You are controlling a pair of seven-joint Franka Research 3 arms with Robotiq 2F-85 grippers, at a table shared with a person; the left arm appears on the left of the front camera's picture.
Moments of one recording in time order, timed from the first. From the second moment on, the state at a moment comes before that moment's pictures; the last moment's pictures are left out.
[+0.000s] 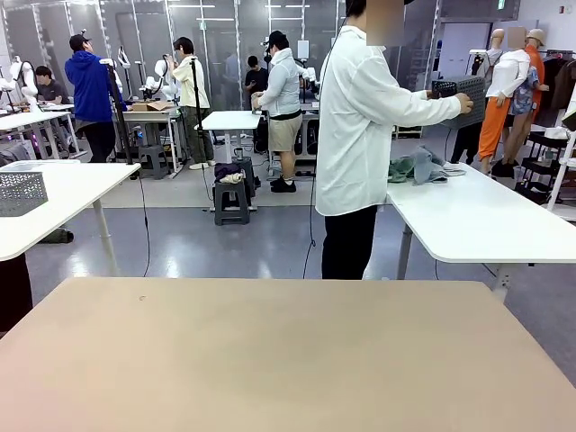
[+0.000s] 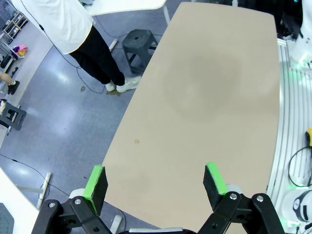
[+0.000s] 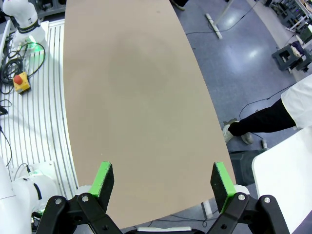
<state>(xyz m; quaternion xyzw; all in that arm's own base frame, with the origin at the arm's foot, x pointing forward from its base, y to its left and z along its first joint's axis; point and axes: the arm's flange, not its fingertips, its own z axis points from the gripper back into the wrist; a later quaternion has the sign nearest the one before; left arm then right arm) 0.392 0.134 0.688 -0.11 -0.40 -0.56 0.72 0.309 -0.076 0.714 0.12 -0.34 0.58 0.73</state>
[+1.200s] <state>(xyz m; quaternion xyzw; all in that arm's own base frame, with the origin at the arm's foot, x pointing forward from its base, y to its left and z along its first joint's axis) 0.392 0.134 0.688 -0.11 -0.40 -0.56 0.72 0.309 -0.075 0.714 0.12 -0.34 0.58 0.73</state>
